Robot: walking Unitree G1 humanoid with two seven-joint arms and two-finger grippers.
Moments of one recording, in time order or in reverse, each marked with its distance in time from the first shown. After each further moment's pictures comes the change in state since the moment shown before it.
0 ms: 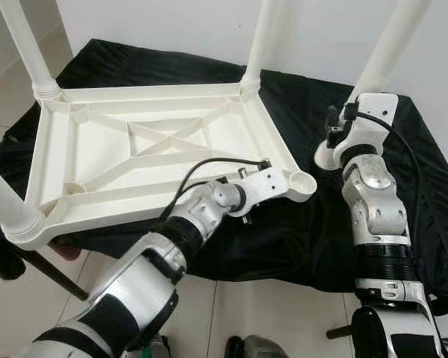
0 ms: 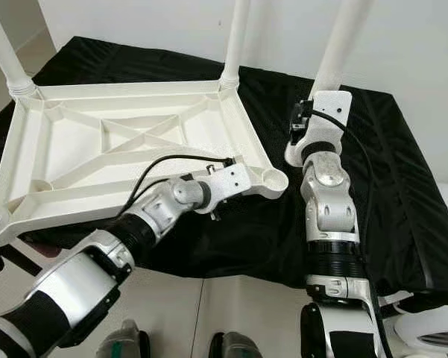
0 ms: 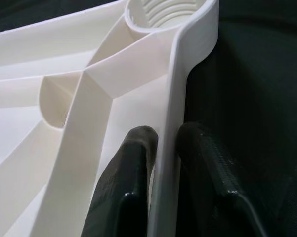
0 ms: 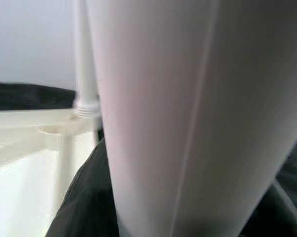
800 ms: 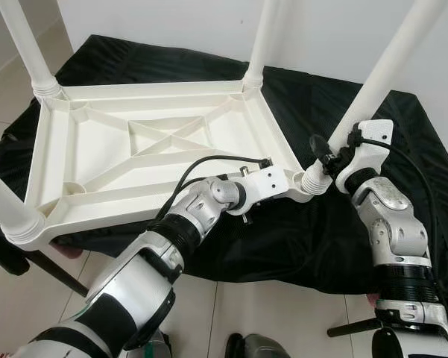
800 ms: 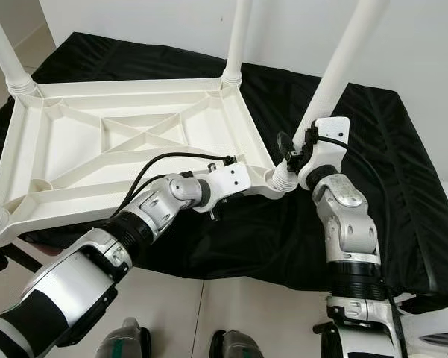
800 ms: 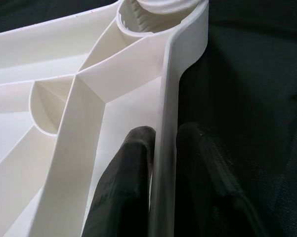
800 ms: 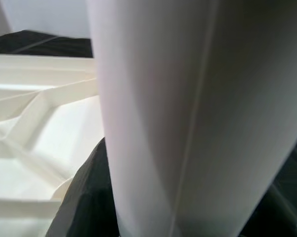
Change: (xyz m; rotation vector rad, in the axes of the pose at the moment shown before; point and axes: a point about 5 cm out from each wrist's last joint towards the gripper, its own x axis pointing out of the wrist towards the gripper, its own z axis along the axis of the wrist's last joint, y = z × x) left arm -0.003 0.002 0.003 0.008 -0.015 -0.019; right arm -0.026 -0.014 -0.028 0.012 0.129 0.288
